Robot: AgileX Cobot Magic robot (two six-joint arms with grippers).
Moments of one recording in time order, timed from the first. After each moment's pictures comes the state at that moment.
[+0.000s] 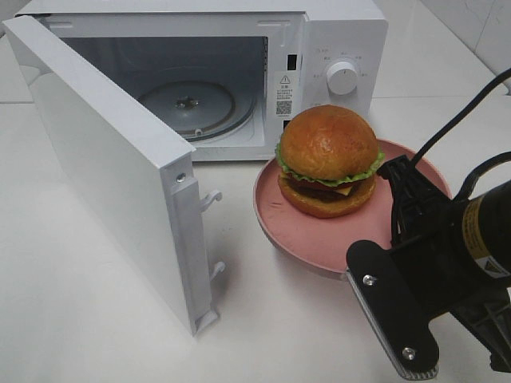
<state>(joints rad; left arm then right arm) 0.04 -0.01 -0.52 -0.14 1.09 0.12 0.89 1.25 -0.57 -0.49 0.58 -0.72</state>
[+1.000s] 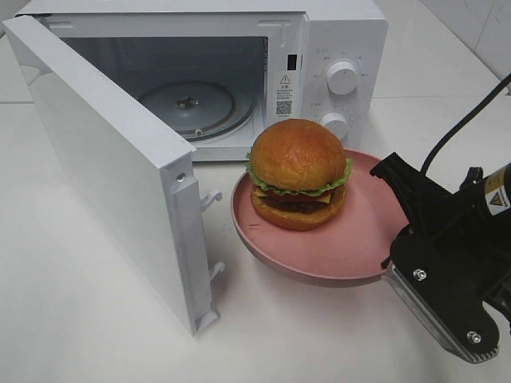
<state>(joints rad) 0.04 -0.01 -0.52 -0.14 1.09 0.12 0.58 1.26 -0.57 0.05 0.44 -1.66</state>
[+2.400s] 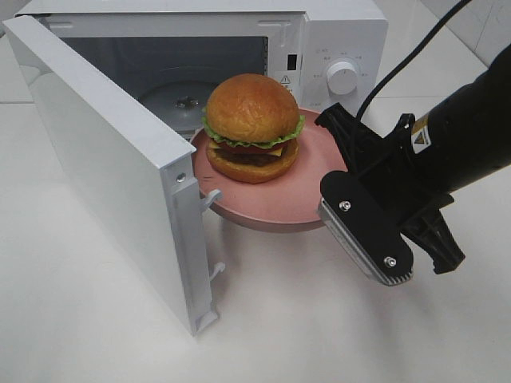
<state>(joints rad) 0.04 -0.01 -0.52 -0.14 1.09 0.12 0.62 1.43 -0.78 0.07 0.40 -1.67</state>
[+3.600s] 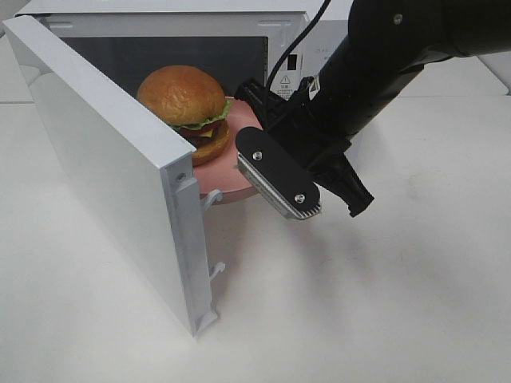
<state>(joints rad) 0.04 -0.01 -0.52 -0.14 1.09 0.12 0.65 1.73 -1.14 0.20 0.52 -1.88</state>
